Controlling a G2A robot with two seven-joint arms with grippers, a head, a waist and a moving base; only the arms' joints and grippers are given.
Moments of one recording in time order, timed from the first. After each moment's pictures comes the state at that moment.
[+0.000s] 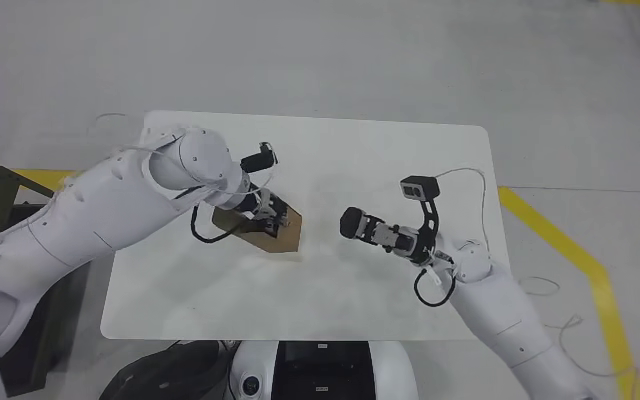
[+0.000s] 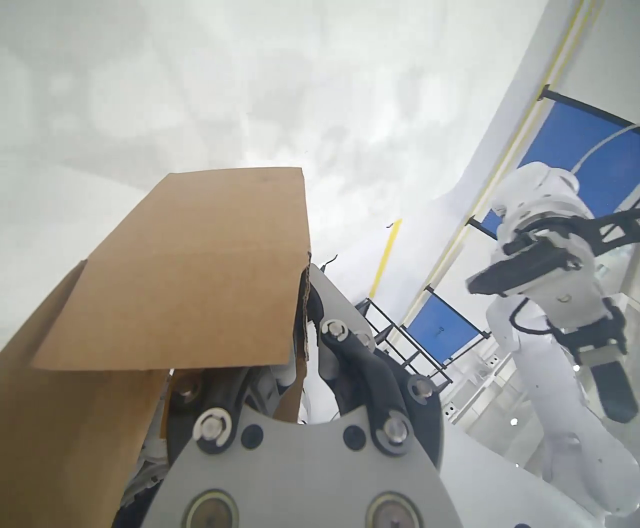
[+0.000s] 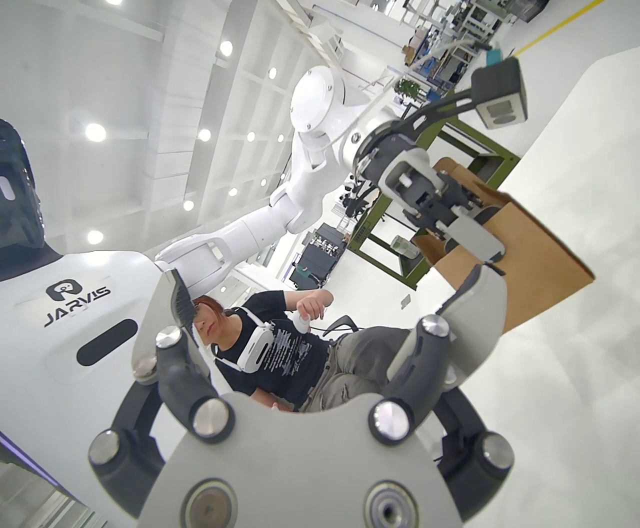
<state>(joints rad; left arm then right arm) 0.28 -0.70 -0.25 -1.68 -0.38 0.62 -1.10 -1.14 -1.14 0.96 -1.41 0.65 -0.85 0.97</state>
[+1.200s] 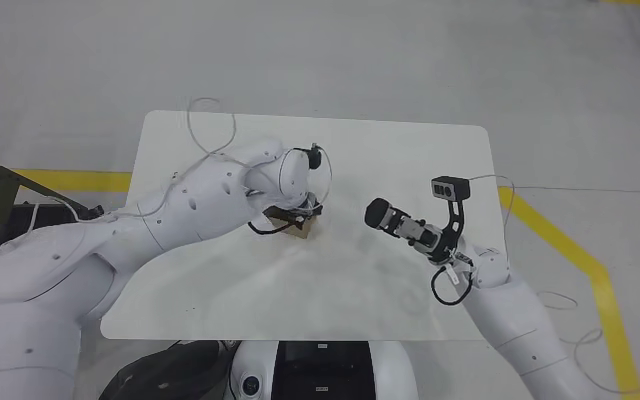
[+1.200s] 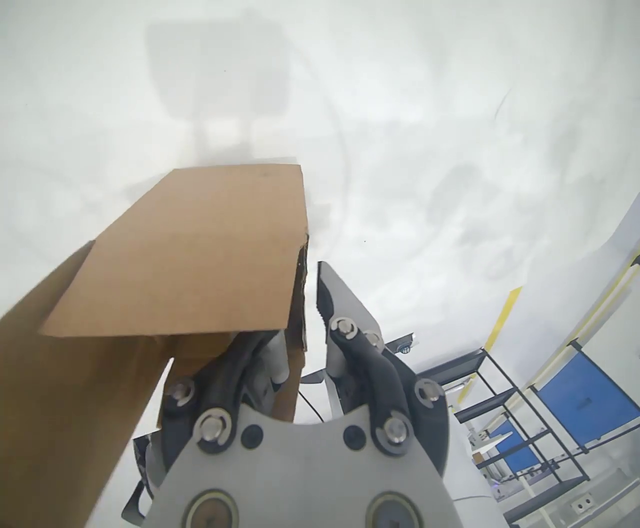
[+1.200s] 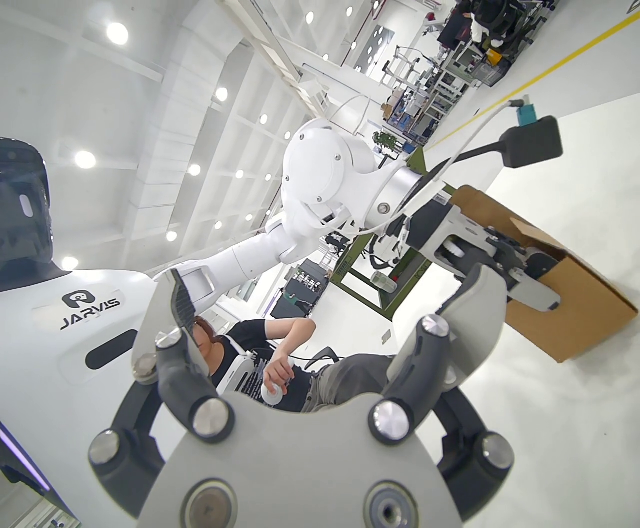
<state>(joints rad) 0.28 -1.07 -0.17 -1.44 0.13 0.64 -1.18 -1.21 -1.12 1.06 -1.40 0.65 -0.89 0.93</state>
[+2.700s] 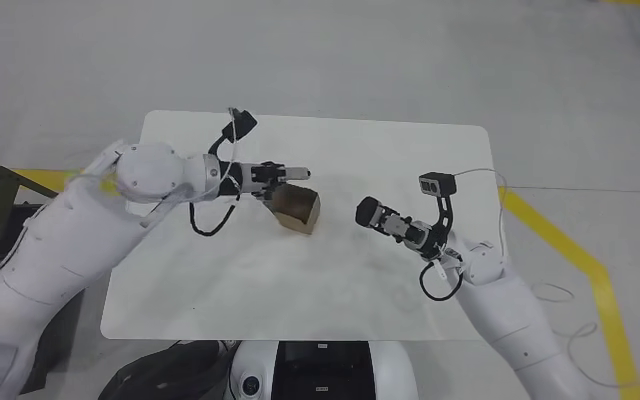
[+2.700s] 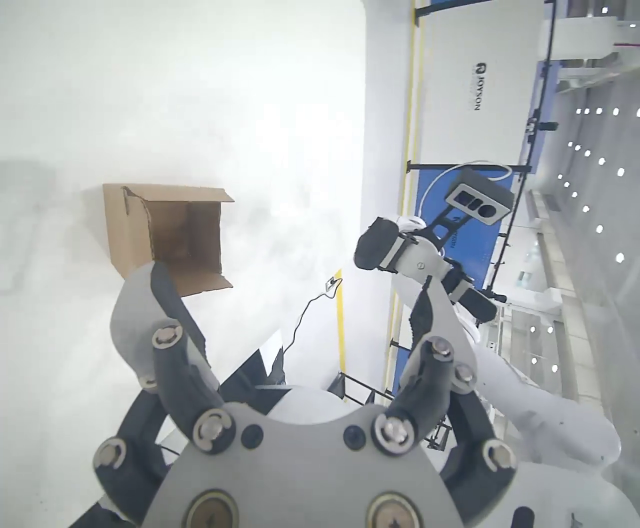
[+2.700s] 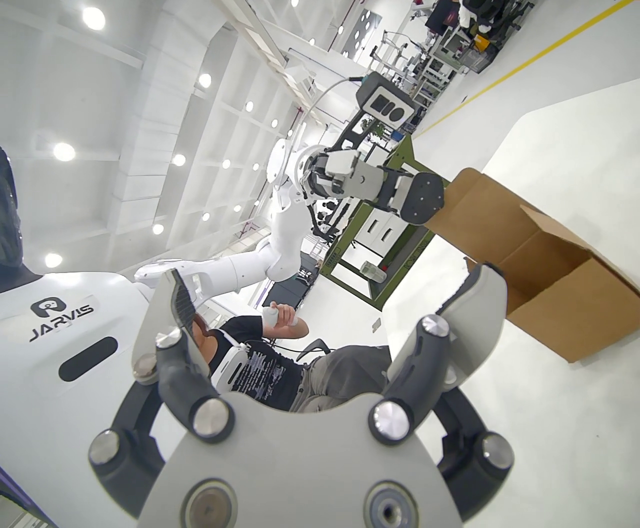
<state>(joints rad) 0.79 -0.62 -0.88 -1.80 -0.40 0.26 -0.86 -1.18 -1.15 1.04 -1.41 0.53 -0.84 0.88</state>
